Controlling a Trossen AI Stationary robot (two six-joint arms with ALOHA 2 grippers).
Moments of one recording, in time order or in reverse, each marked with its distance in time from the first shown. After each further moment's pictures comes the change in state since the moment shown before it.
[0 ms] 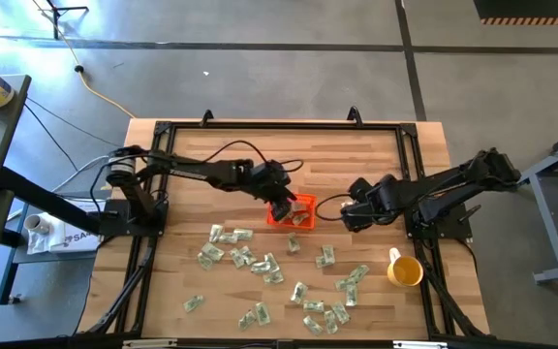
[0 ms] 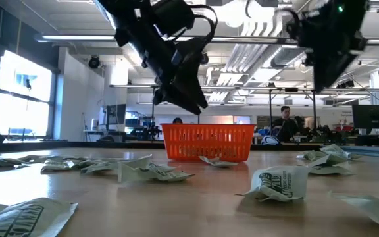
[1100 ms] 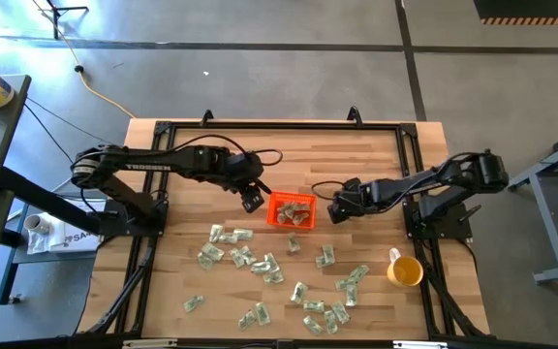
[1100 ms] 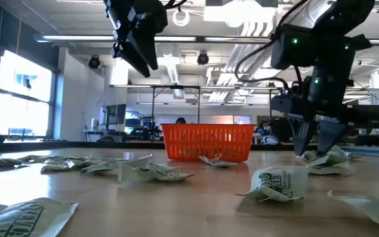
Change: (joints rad) left arm -0.033 -0.268 0.119 -0.594 -0.215 -0.044; right arm -0.244 0.099 -0.361 0.712 -0.219 0.150
